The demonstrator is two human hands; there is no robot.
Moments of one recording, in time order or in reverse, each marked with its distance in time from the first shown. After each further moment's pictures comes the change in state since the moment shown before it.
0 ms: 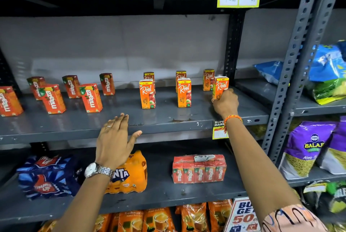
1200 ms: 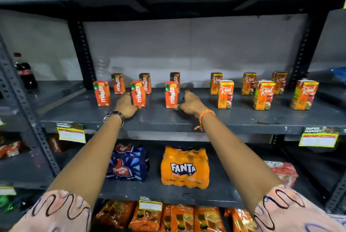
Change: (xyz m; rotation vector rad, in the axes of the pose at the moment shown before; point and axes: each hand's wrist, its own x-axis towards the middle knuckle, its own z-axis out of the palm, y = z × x) left_hand 0.074 -0.266 -0.030 -0.562 -0.076 -0.360; right_hand -0.183 -0.257 0.172 0.071 -0.639 -0.392
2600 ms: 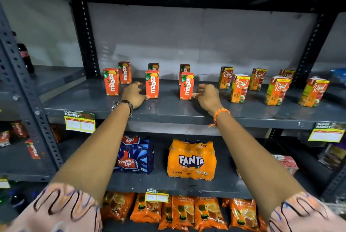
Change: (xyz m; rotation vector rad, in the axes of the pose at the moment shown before) left_hand 0.022 -0.038 -0.008 -0.140 -0.035 -0.023; right_hand 0.014 0.006 0.027 0.175 0.305 0.043
